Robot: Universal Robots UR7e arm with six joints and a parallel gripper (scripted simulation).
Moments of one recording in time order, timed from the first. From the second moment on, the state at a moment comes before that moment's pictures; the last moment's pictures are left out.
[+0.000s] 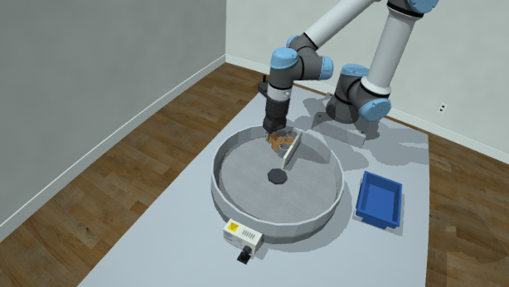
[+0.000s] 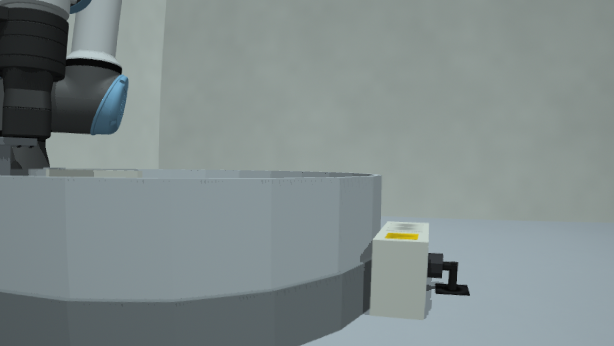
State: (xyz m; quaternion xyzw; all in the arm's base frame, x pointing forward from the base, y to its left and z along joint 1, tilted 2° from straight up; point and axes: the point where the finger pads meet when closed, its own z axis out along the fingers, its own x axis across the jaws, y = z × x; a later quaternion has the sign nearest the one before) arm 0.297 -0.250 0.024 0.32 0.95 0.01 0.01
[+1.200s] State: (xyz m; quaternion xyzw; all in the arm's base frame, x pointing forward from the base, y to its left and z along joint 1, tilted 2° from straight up) arm 0.299 -0.252 0.025 0.32 0.95 0.01 0.01
